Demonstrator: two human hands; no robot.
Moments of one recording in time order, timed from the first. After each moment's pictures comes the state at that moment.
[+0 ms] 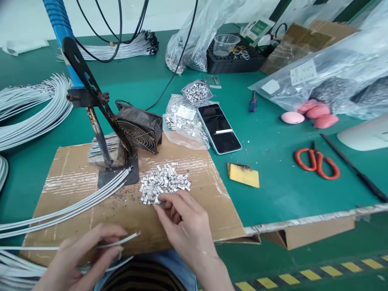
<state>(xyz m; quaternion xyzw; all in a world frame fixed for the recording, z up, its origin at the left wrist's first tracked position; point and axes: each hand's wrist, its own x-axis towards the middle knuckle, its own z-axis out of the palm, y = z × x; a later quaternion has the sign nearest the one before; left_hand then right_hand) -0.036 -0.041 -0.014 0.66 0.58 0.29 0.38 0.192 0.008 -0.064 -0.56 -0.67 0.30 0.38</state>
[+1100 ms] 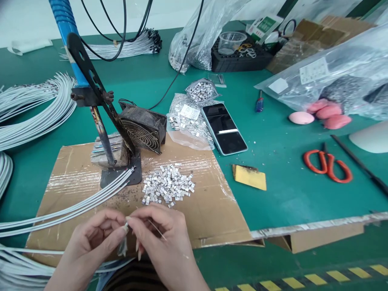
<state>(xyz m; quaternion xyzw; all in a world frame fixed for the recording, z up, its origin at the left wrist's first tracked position) -0.008 -0.023 -0.006 0.28 0.63 0.39 0.61 0.146 -0.002 -0.040 -0.47 -0.47 0.60 0.46</state>
